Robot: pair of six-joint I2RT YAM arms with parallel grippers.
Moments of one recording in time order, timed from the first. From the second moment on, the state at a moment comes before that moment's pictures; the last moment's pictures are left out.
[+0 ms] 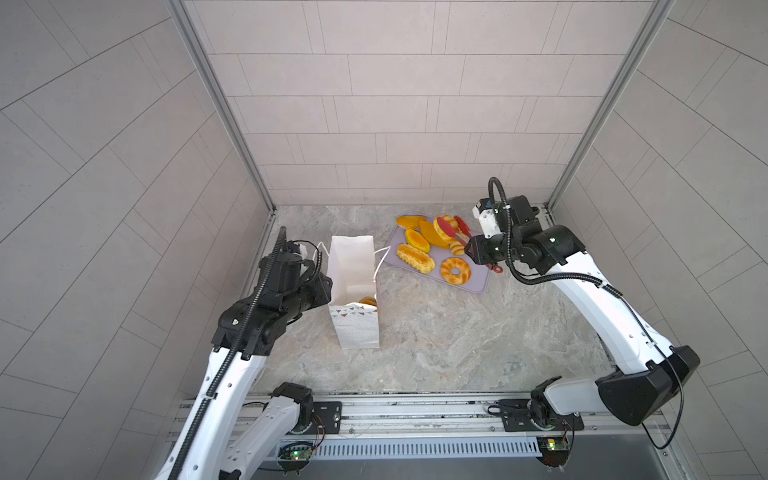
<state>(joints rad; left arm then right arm) -0.25 0.83 1.13 -1.02 0.07 -0.54 0.41 1.37 1.57 -1.01 -0.04 0.20</state>
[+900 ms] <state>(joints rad) -0.25 0.83 1.13 -1.03 0.07 -0.54 0.78 1.35 1.87 -1.01 -0.10 0.23</state>
